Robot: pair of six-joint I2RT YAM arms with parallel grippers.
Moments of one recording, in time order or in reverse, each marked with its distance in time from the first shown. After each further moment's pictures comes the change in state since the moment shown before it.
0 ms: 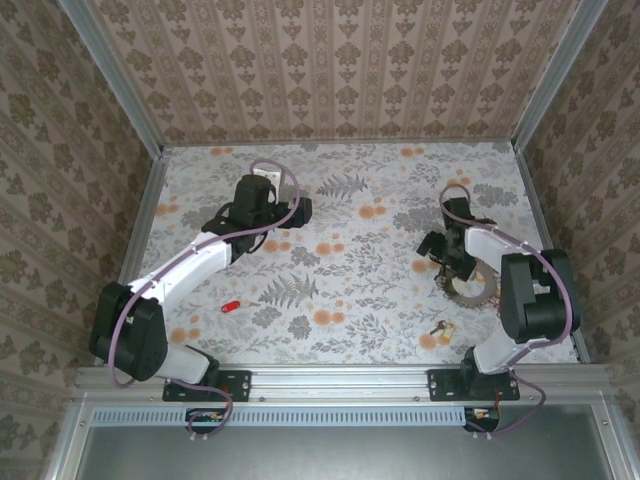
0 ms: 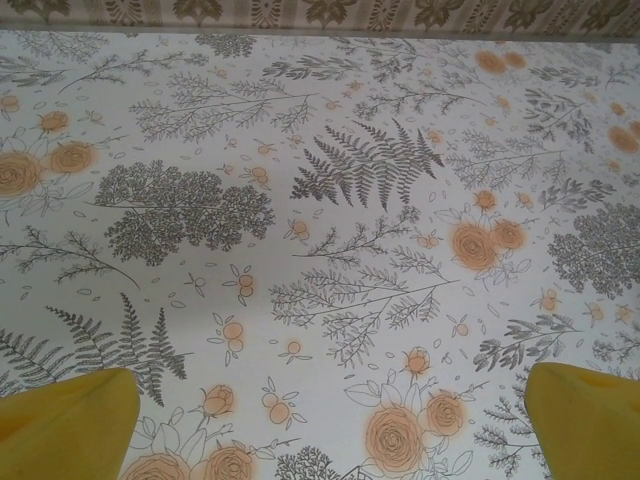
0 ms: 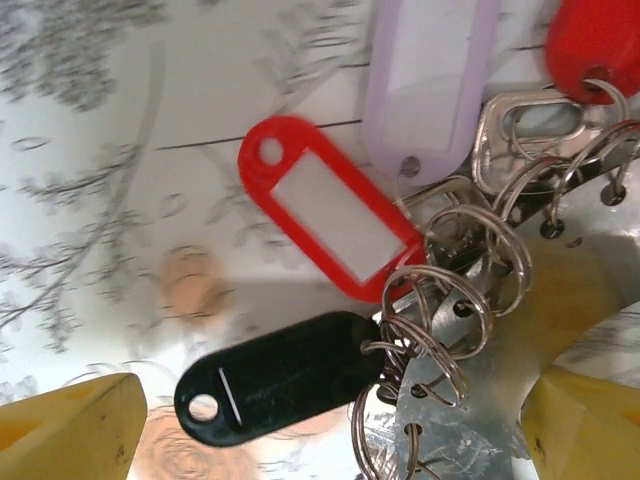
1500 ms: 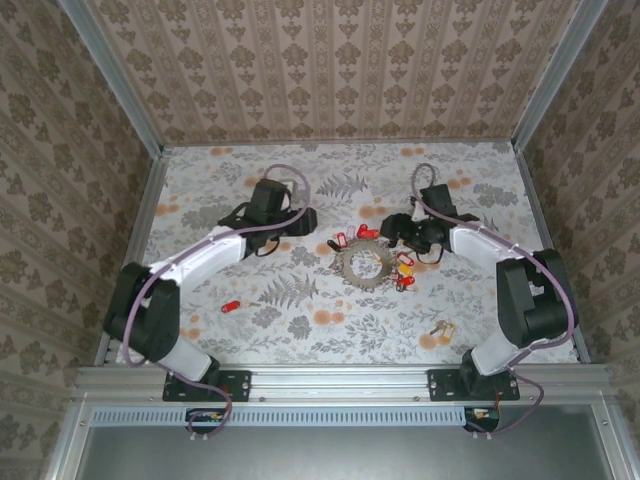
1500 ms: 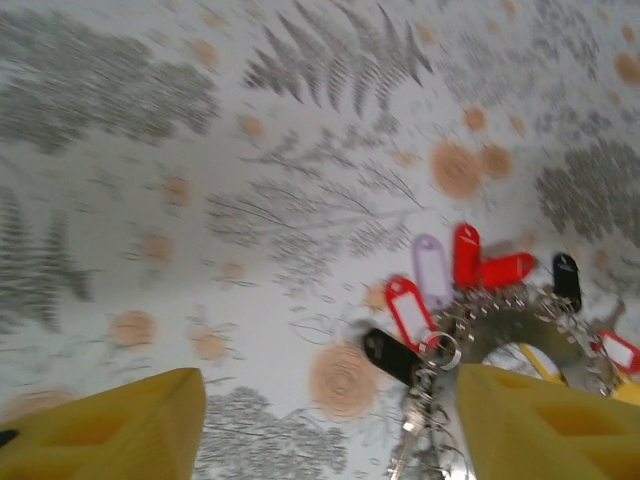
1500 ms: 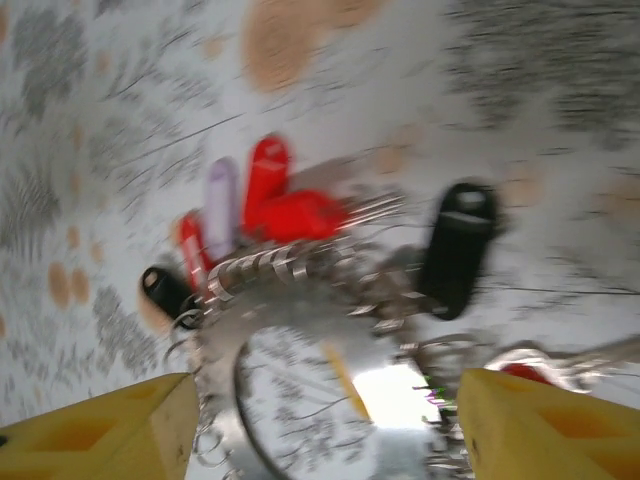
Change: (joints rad) left arm -0.053 0.154 0.052 -0.066 0.113 -0.138; right arm 0.098 -0.026 0.032 0.267 -0.386 -0.095
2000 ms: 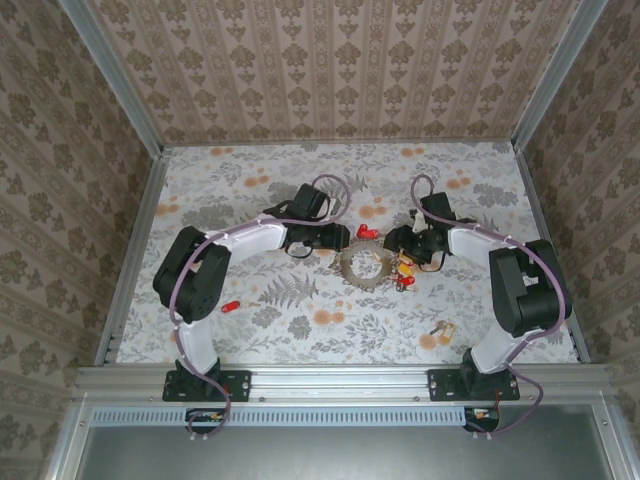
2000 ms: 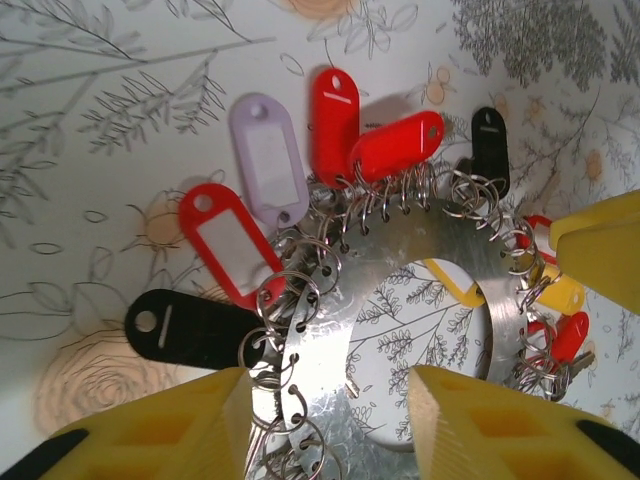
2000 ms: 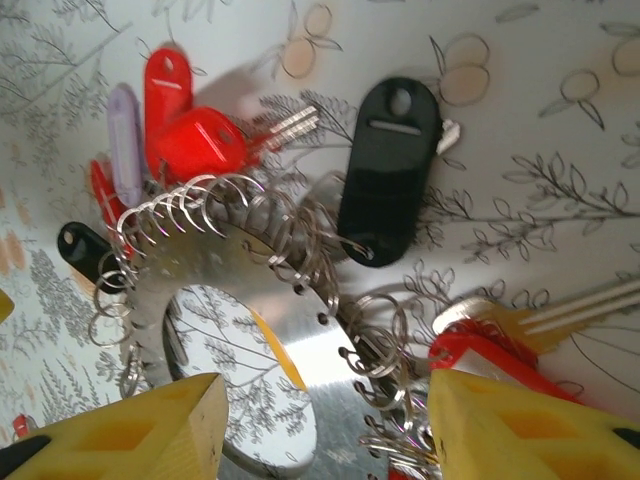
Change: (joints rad) left arm -0.105 0.312 0.186 -0.059 0.236 -0.027; right arm -0.007 0.063 -0.035 -0.031 -0.053 -0.028
